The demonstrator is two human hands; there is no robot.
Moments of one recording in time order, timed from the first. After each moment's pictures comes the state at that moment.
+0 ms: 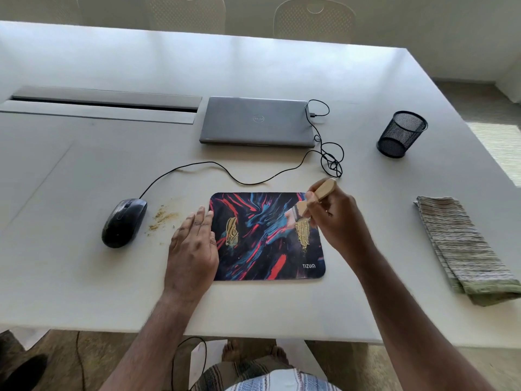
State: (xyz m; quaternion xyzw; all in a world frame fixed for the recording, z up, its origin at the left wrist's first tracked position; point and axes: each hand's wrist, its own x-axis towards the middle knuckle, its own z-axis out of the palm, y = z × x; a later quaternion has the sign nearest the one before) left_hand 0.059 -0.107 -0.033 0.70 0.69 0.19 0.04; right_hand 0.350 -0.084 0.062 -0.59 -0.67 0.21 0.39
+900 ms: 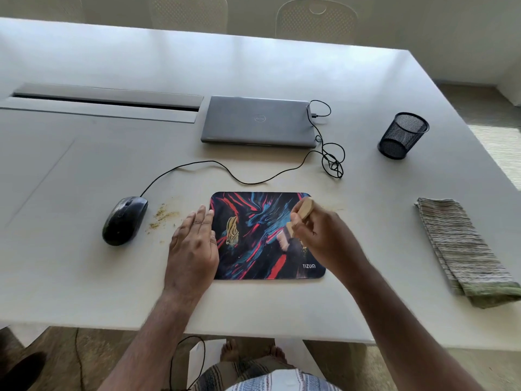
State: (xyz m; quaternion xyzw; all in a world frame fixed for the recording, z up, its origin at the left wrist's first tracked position) left_hand 0.061 -0.109 -0.029 0.70 0.69 0.19 0.04; right_hand 0.331 -0.110 0.058 -0.58 -0.73 0.20 0.30
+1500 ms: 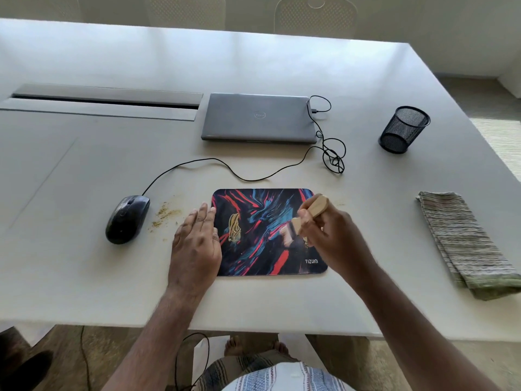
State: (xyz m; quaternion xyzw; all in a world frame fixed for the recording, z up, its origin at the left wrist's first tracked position) left_hand 0.060 -0.109 -0.029 0.70 0.68 0.19 0.04; right_hand 0.336 -0.123 0.064 -0.58 -0.71 0.22 0.35
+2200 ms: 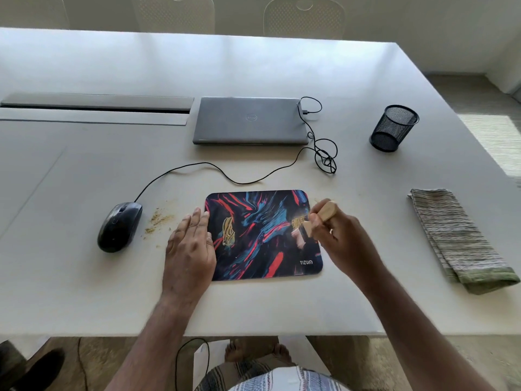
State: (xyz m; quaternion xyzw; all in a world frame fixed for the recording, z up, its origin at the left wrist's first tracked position) left_hand 0.061 -0.110 -0.028 0.70 0.68 0.19 0.03; right_hand 0.365 -0.125 0.049 -0.59 -0.71 0.19 0.35
